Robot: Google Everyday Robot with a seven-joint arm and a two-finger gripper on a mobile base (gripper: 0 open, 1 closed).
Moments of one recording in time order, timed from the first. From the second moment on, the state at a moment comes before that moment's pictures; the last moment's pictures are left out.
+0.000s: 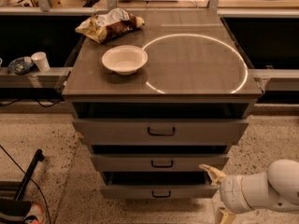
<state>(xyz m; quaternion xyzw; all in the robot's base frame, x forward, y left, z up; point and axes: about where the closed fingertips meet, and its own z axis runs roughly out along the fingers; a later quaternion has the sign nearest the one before) 0.356 -0.175 0.571 -0.68 0.65 0.16 0.31</state>
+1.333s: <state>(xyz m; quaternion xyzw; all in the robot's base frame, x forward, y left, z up) 0.432 -0.144 0.449 -0.73 0.61 0.07 0.30</state>
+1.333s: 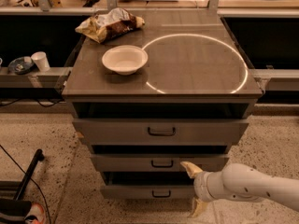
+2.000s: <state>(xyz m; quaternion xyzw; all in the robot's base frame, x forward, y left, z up) 0.471 -0.155 0.459 -0.73 0.61 0.05 0.30</state>
